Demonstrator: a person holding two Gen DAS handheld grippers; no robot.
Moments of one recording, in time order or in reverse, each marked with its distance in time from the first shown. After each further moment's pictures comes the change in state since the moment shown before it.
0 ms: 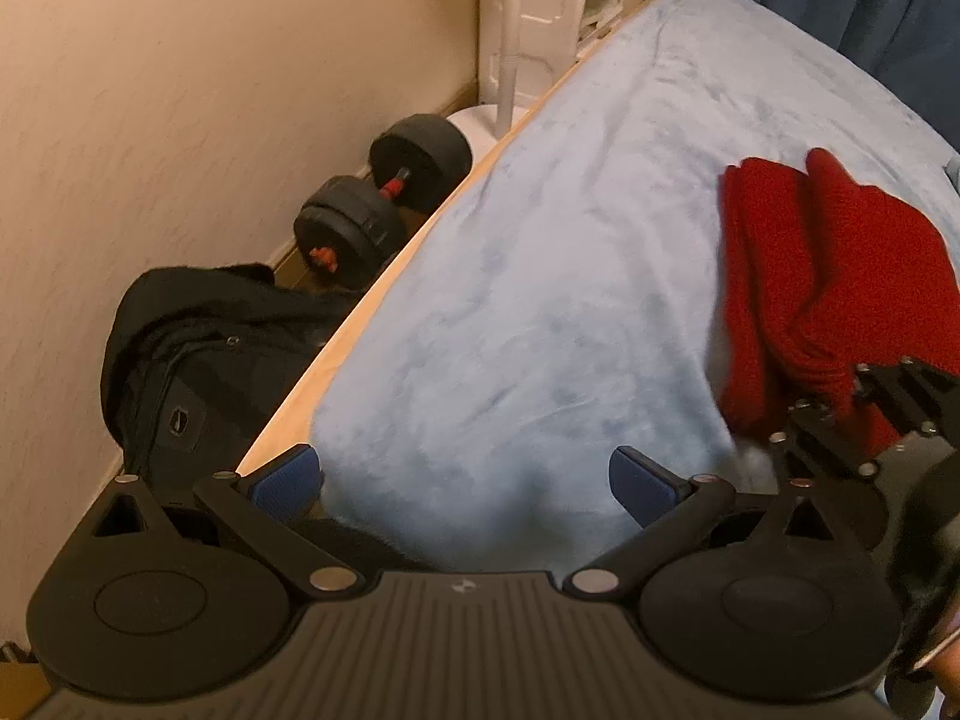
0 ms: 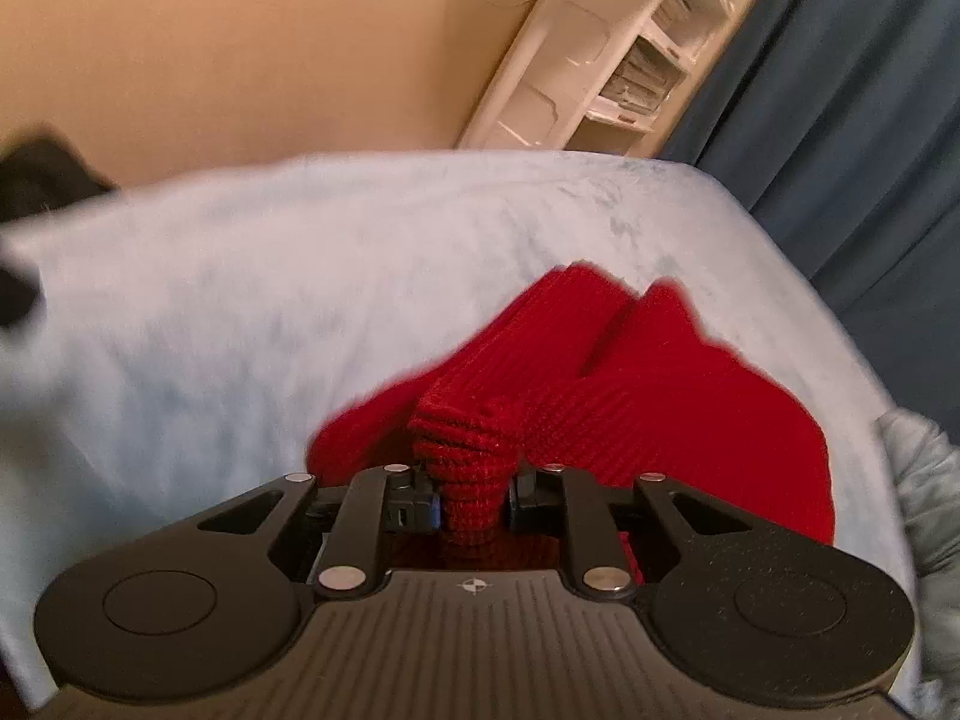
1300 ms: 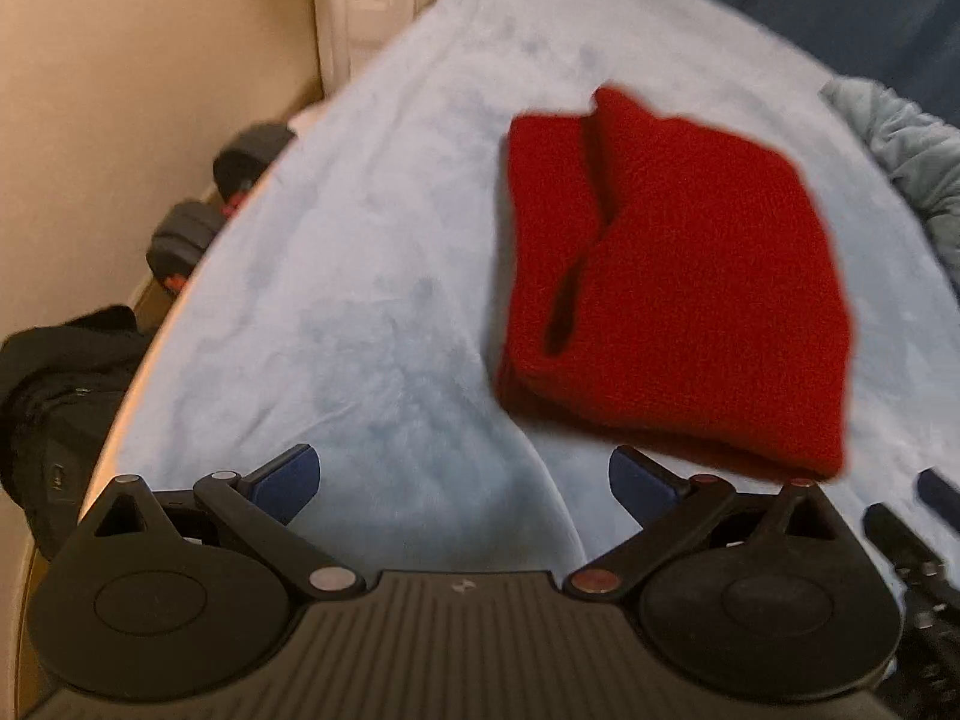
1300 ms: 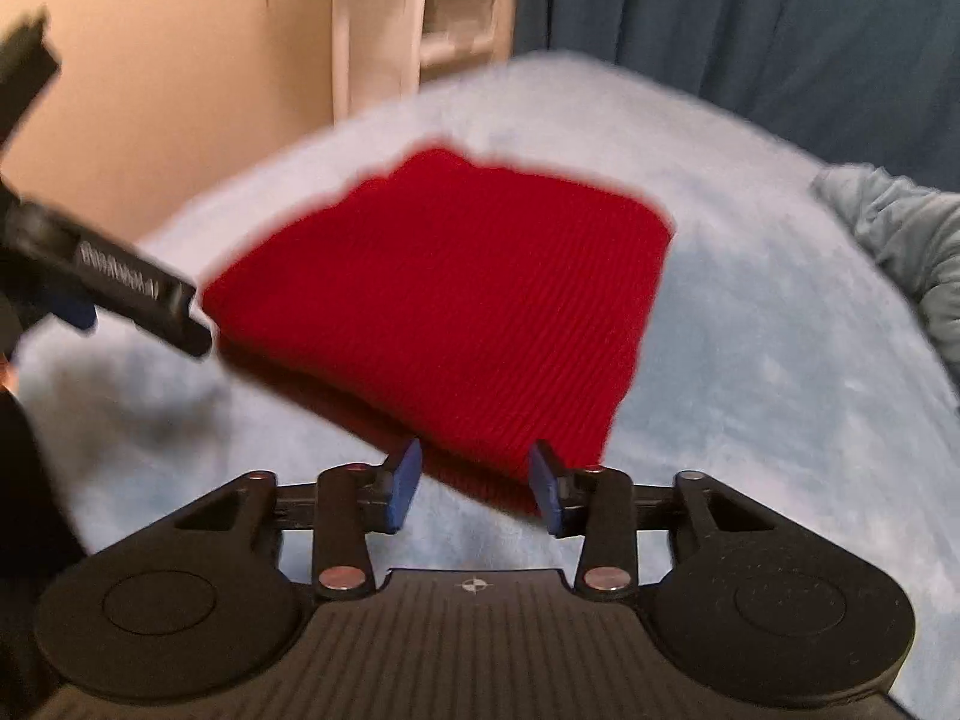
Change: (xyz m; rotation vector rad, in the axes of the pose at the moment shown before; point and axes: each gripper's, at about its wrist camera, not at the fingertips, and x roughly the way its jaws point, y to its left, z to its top) left arm -0.021 -0.078 -0.001 0.185 0.009 -0.207; right arm -0.142 -0.114 -0.100 0.501 0.058 0.048
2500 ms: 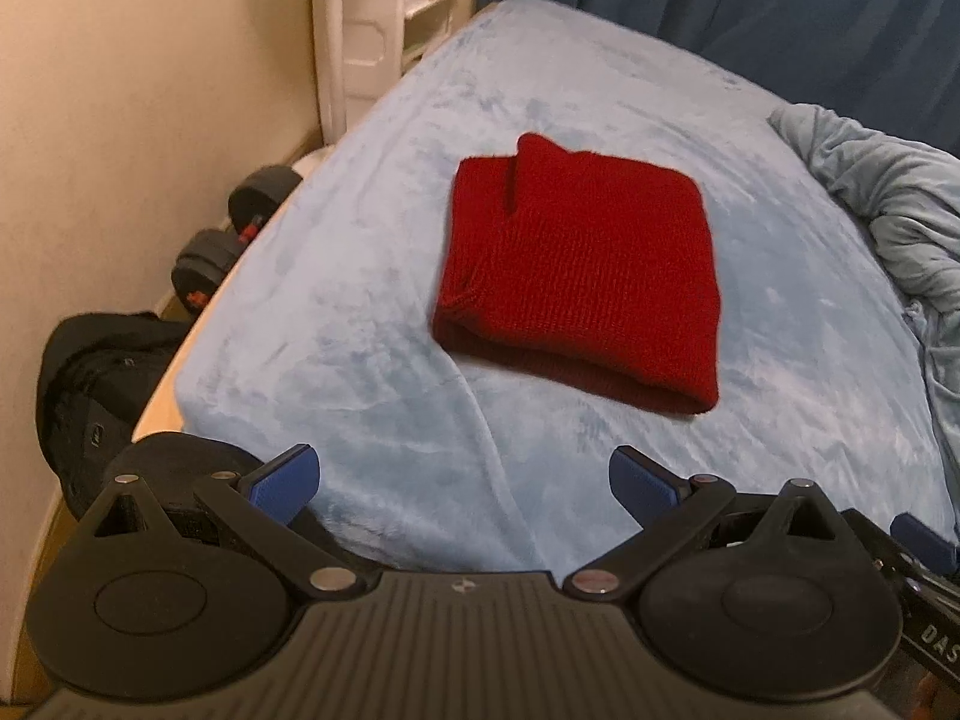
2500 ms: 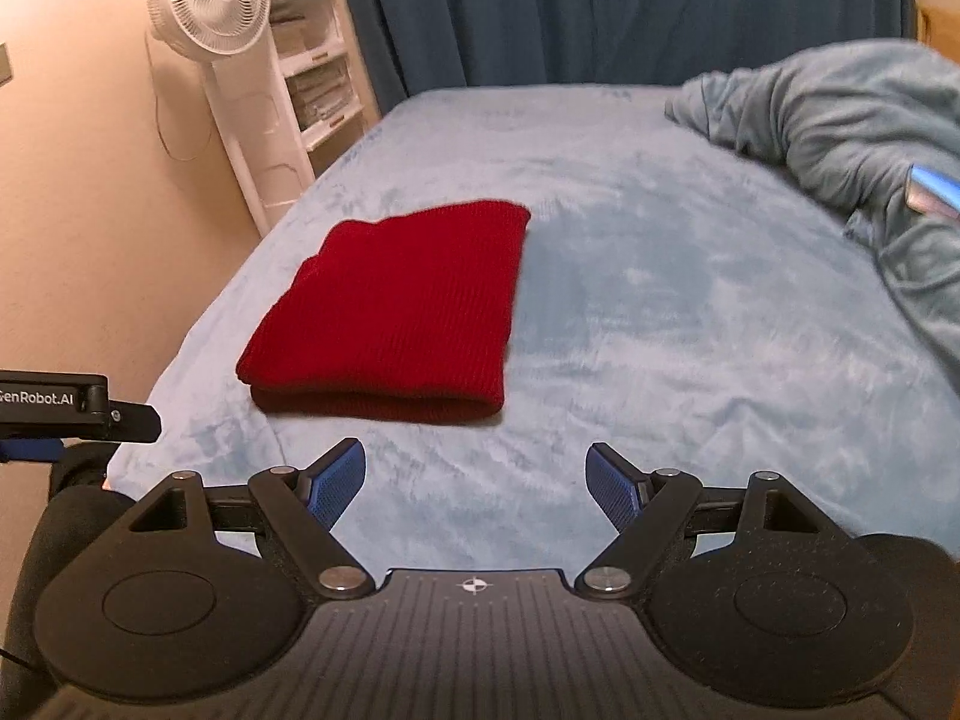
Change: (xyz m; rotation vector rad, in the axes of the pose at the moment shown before) left arm -0.106 -0.045 -0.062 -0.015 -0.070 0.004; right arm -0.126 -0.047 -0.049 0.393 -0.032 -0.030
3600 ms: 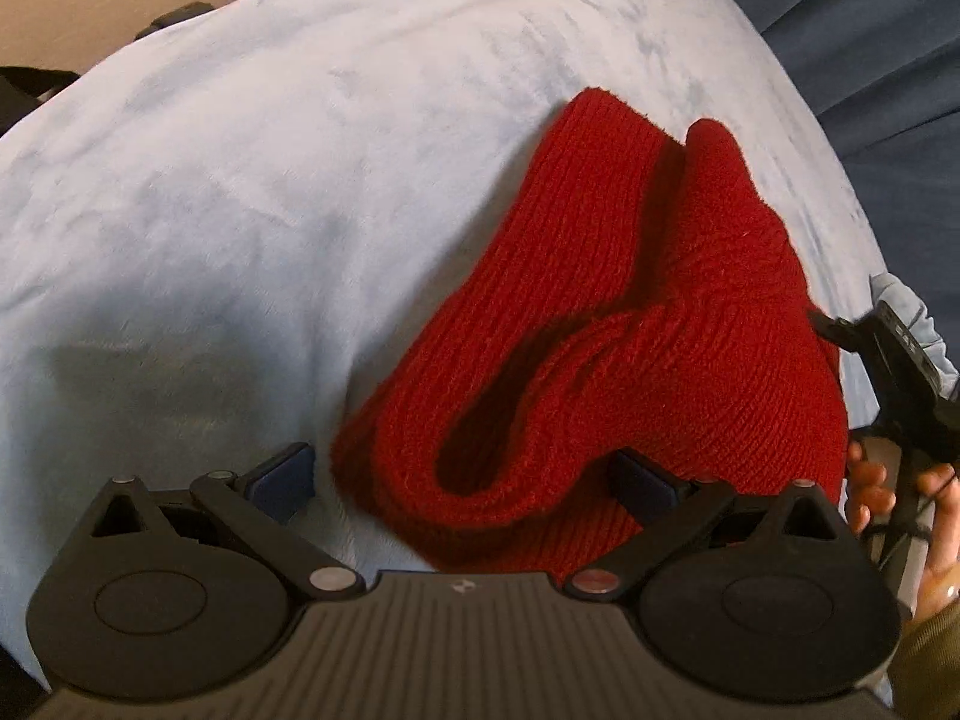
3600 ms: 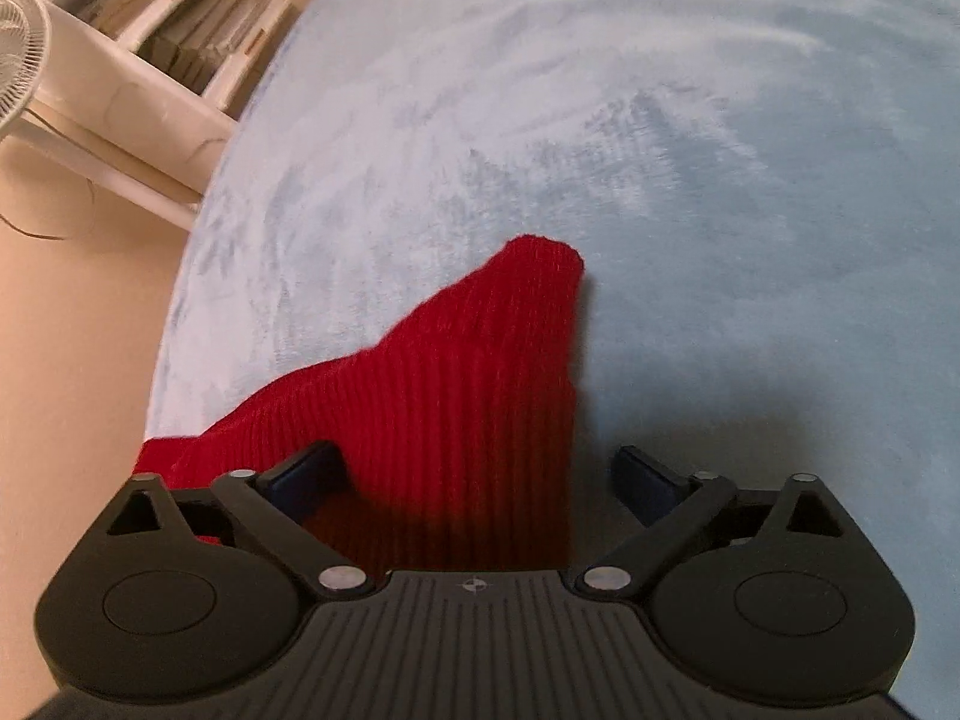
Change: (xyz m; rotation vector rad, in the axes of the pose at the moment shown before) left arm 0.234 0.034 0.081 -0.527 0.182 -0.149; right arm 0.443 -0.075 0.220 0.306 0.403 0.262
